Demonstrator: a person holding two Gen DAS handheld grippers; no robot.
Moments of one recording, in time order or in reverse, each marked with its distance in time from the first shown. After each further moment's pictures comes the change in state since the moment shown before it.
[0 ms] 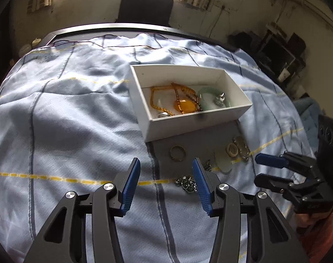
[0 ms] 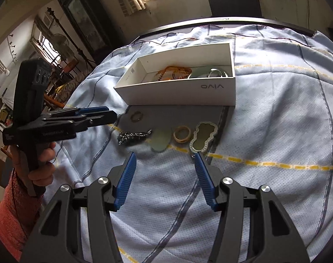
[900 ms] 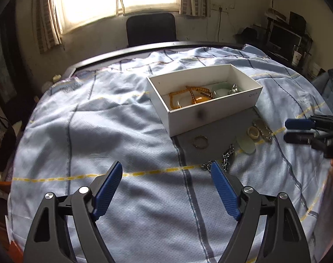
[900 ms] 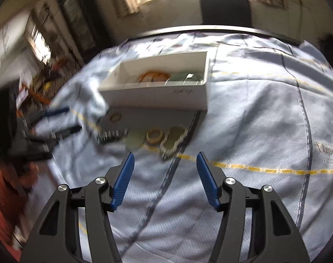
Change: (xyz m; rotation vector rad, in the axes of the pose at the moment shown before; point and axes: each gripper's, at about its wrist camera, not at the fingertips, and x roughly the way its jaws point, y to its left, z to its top) left arm -0.025 -0.013 -0.037 0.166 -0.145 0.242; right arm -0.008 -0.009 -0.009 -0.090 -0.018 -0.131
